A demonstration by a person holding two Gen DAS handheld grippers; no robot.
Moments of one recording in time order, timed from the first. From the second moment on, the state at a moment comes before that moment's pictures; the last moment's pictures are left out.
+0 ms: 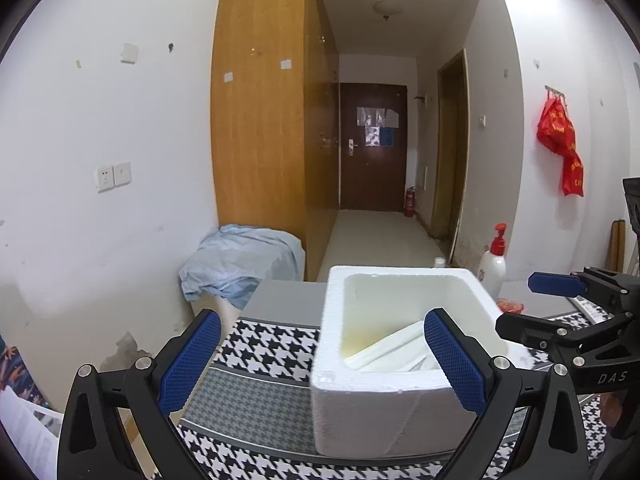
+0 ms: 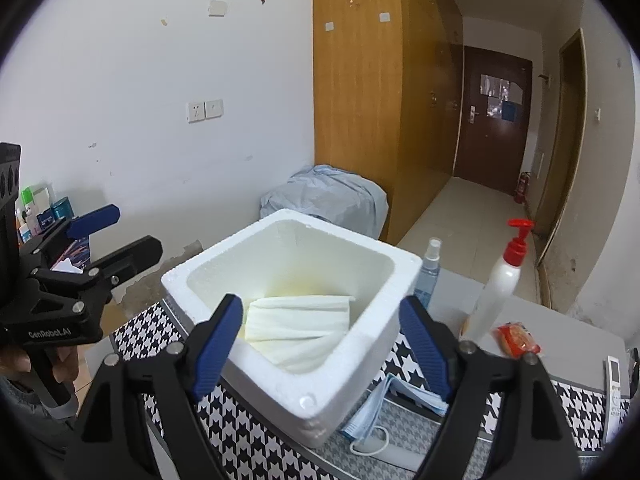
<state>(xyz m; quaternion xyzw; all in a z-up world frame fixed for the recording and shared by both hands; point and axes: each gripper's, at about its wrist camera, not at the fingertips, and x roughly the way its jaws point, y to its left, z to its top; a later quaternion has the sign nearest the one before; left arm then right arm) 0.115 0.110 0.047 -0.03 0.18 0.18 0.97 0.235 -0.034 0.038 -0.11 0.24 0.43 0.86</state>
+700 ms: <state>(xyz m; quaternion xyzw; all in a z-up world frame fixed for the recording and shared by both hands) 0.127 0.052 0.056 -0.01 0.17 0.12 0.98 0.231 -0.105 0.040 -0.09 0.22 0.38 0.89</state>
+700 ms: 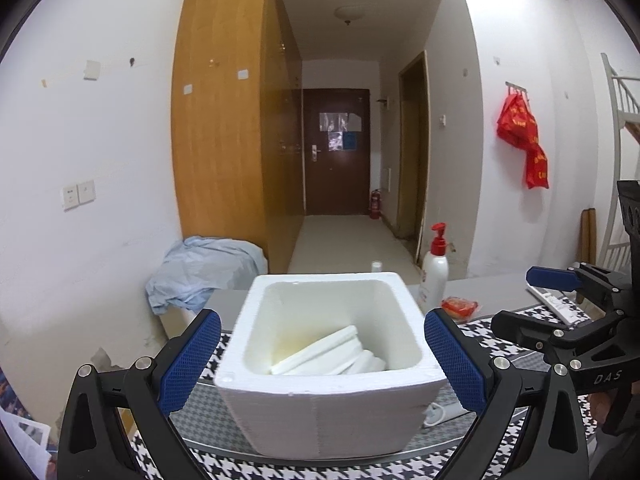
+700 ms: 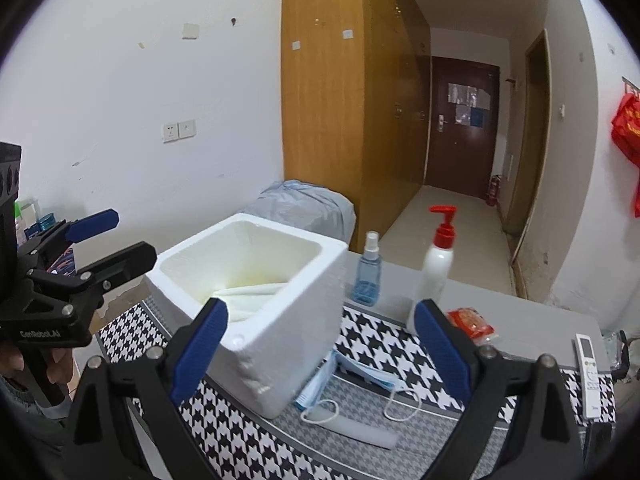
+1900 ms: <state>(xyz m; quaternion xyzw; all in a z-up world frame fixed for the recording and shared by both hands) 0.159 -0.029 0.036 -0.02 0.20 0.02 0.98 0.244 -0.202 0.019 -0.07 0.23 0.33 0.91</state>
